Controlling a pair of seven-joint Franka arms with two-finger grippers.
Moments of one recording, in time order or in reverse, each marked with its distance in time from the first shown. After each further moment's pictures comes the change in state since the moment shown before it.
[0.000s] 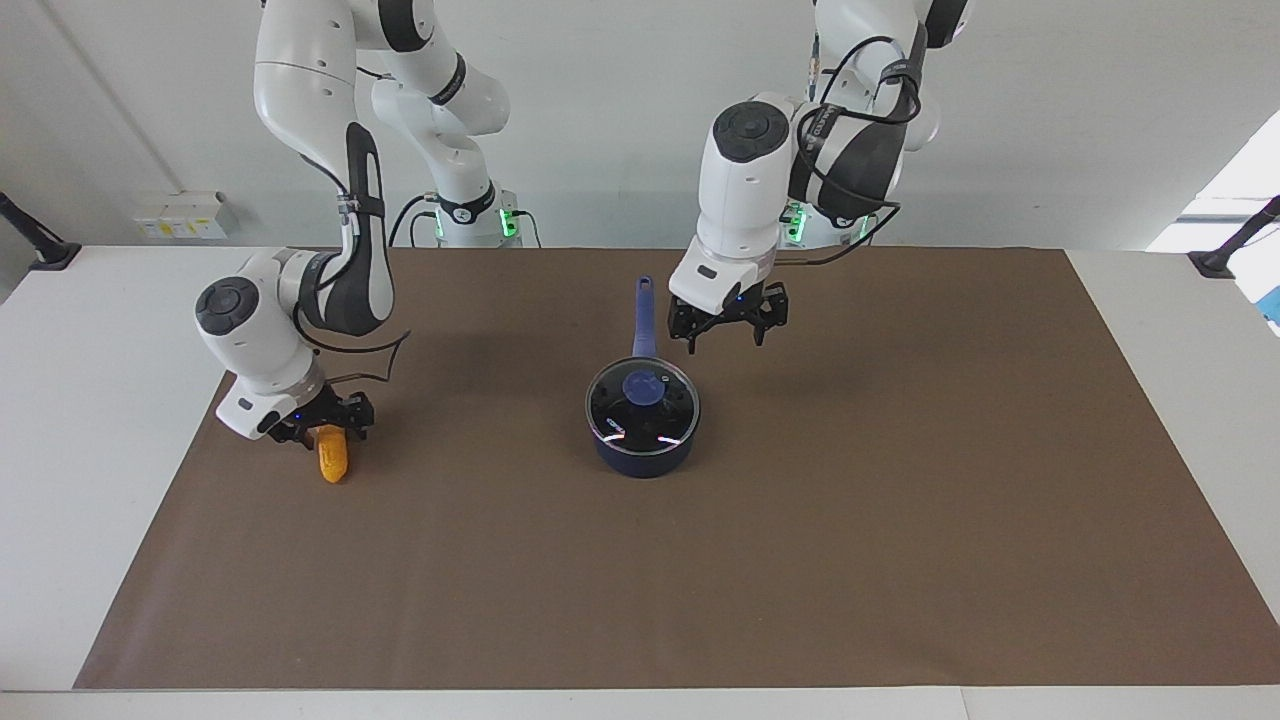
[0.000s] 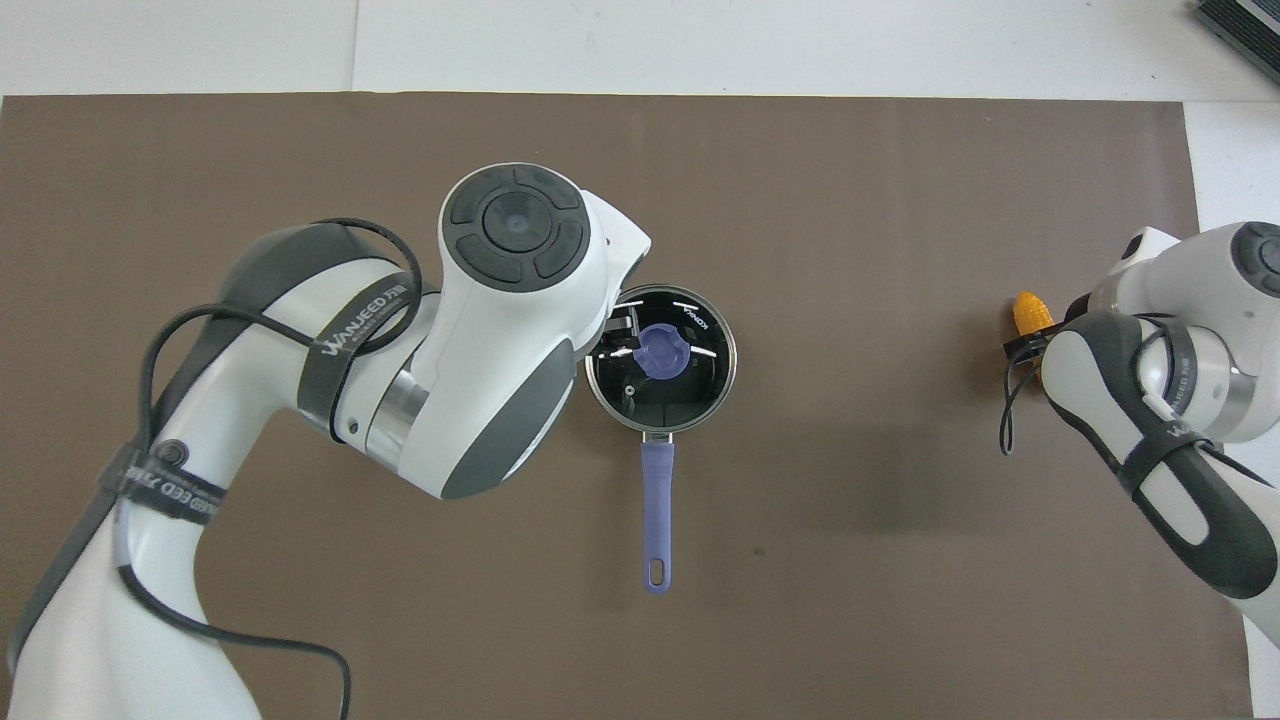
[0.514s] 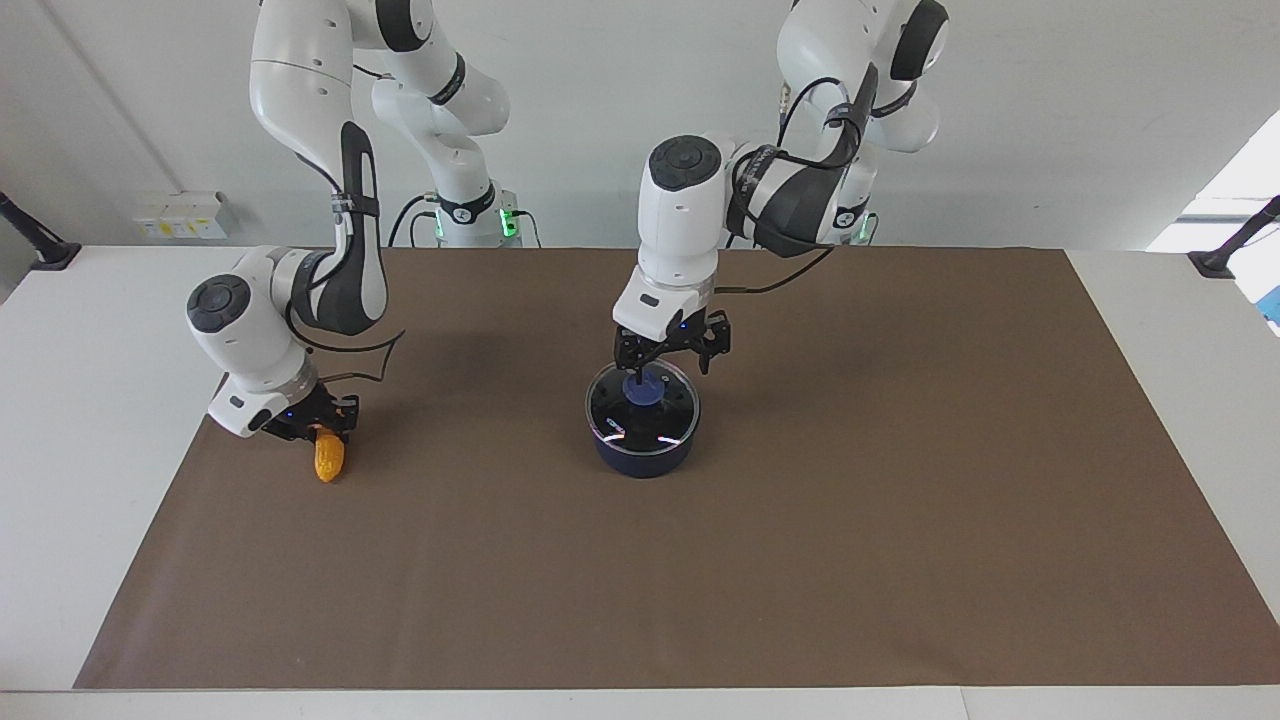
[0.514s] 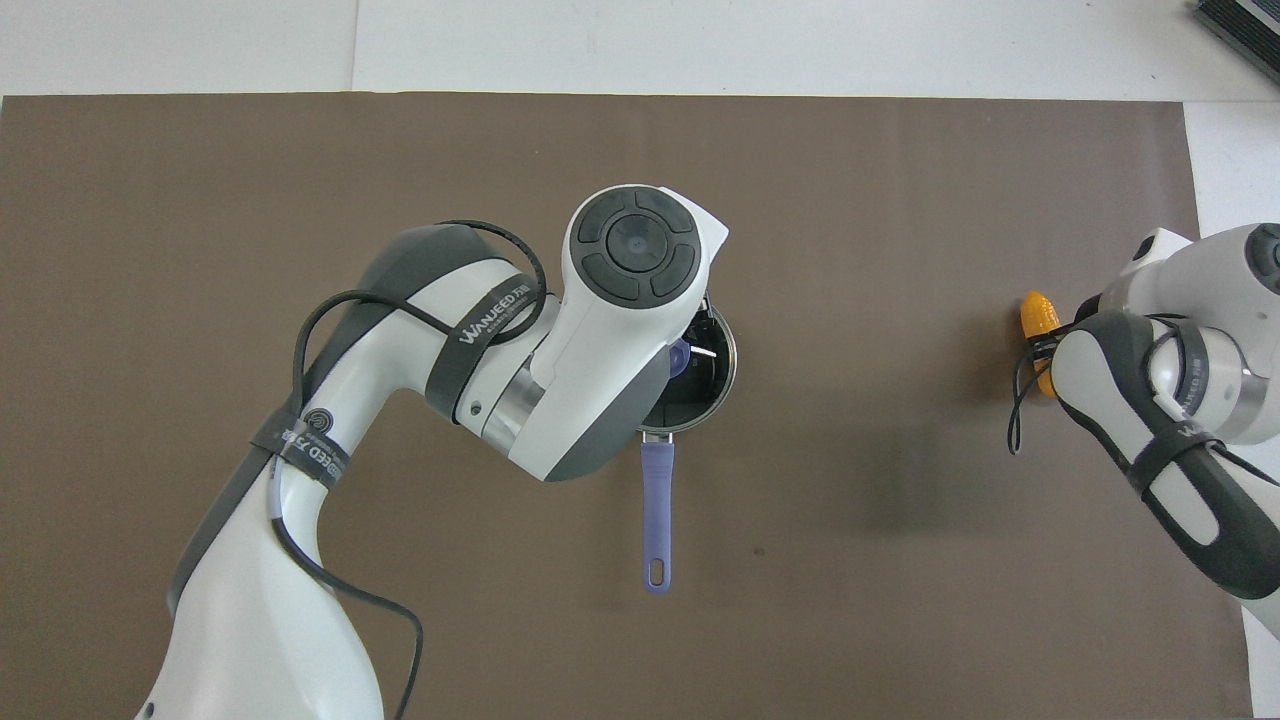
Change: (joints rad) left arm -0.066 0.123 0.001 0.101 0.007 0.090 -0.134; right arm -0.011 -0.003 -0.005 0.003 -0.001 0.000 0.000
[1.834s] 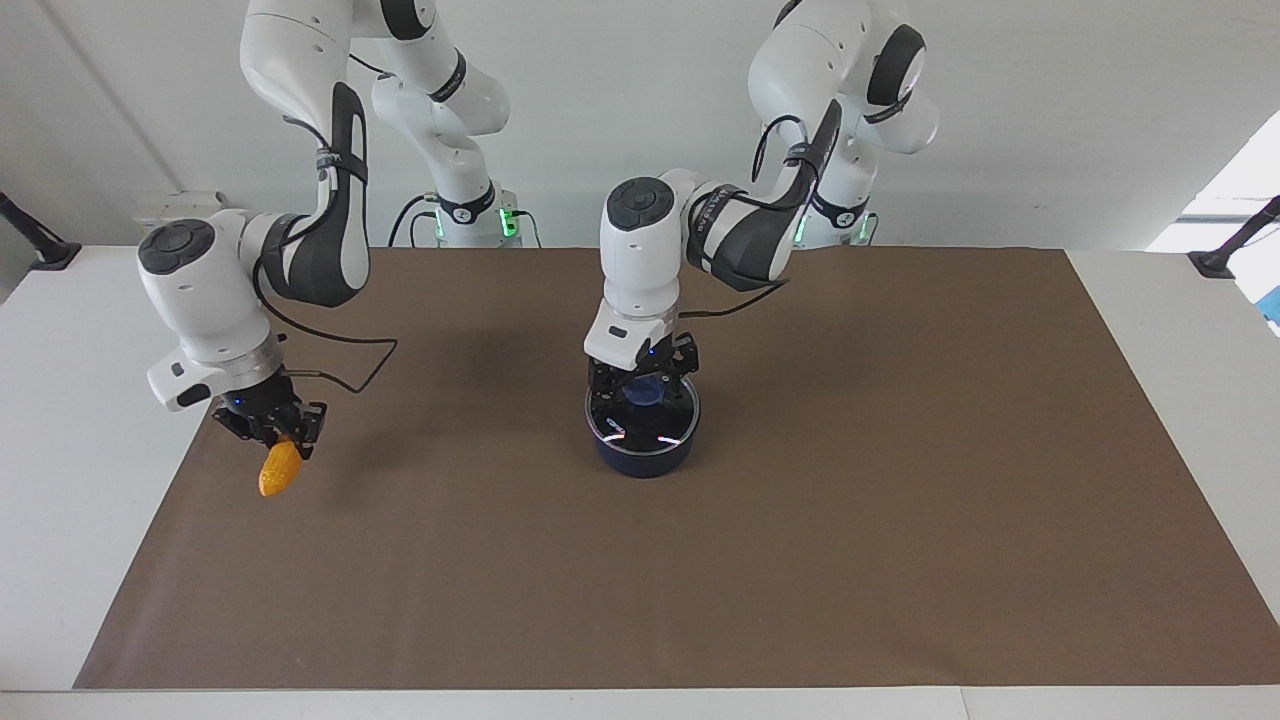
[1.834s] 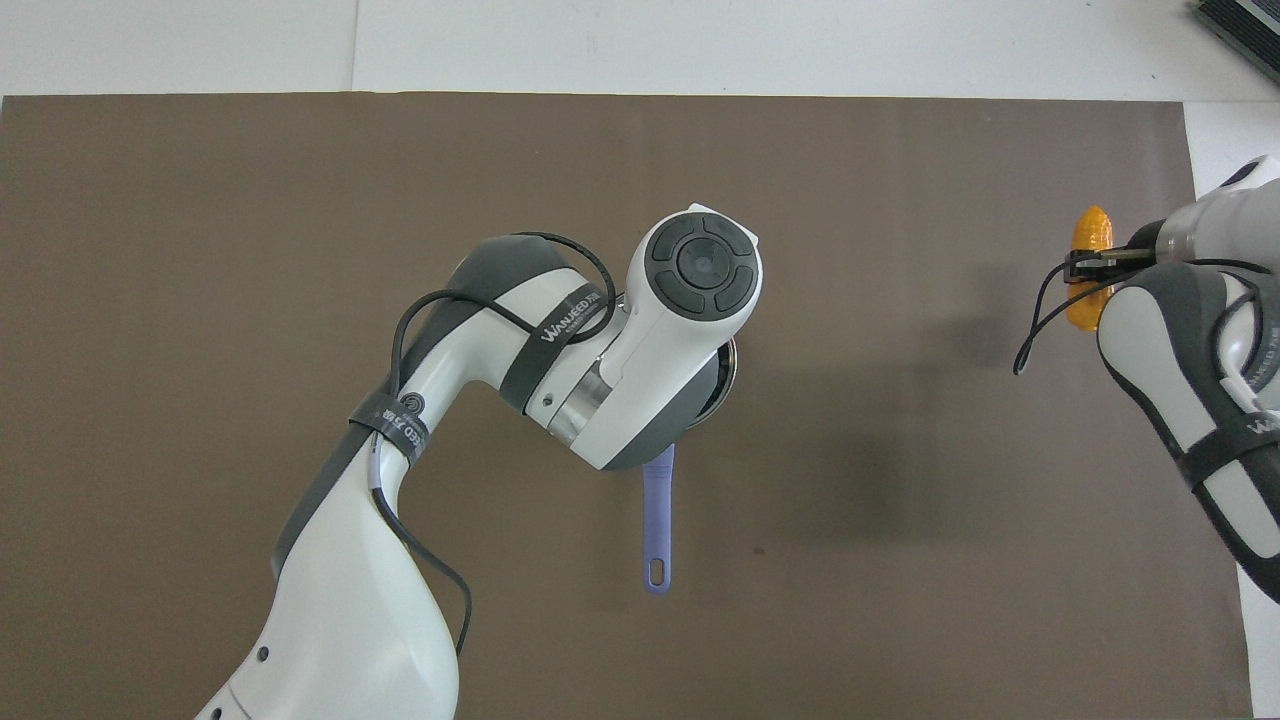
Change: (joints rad) left arm -0.042 0.109 0.012 0.064 0.015 0.028 -0.120; right arm 0.009 -0.052 0.012 0.143 0.002 -0.006 0.273
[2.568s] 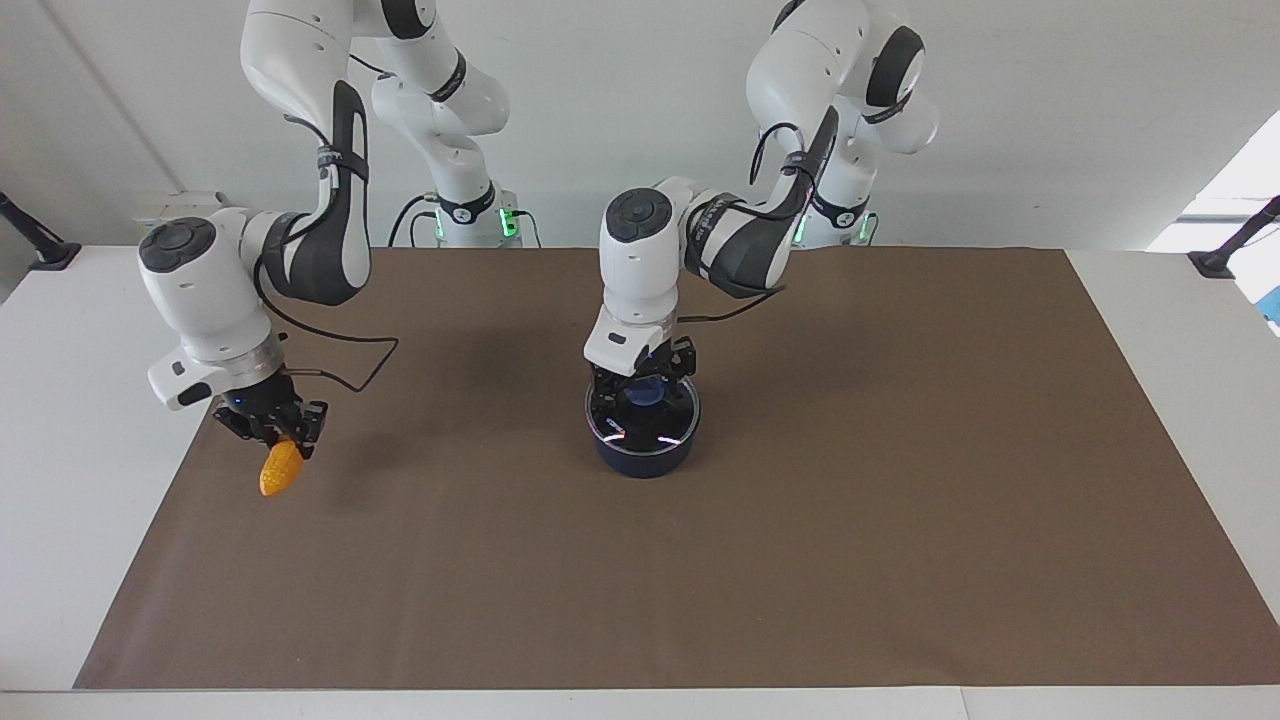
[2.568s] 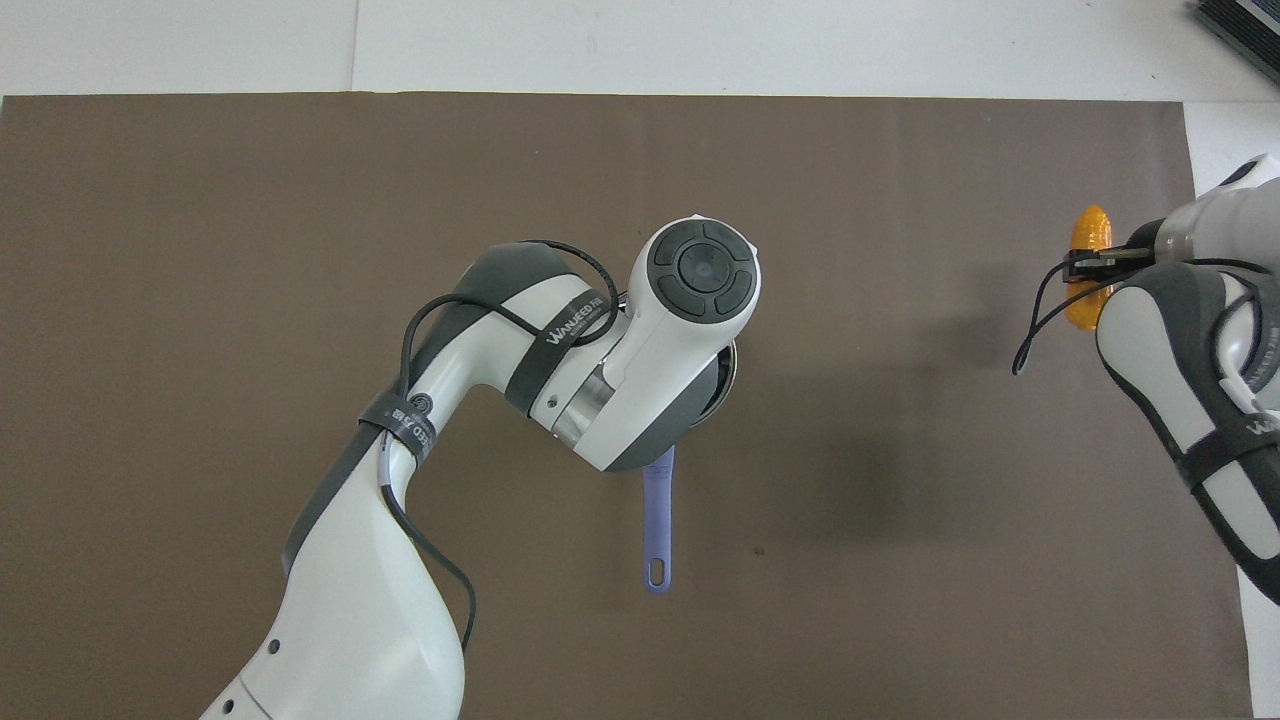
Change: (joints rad) left arm 0.000 0.002 -0.004 -0.028 -0.011 0.009 0.032; right arm 0.003 0.000 0.000 0.000 0.000 0.000 0.000
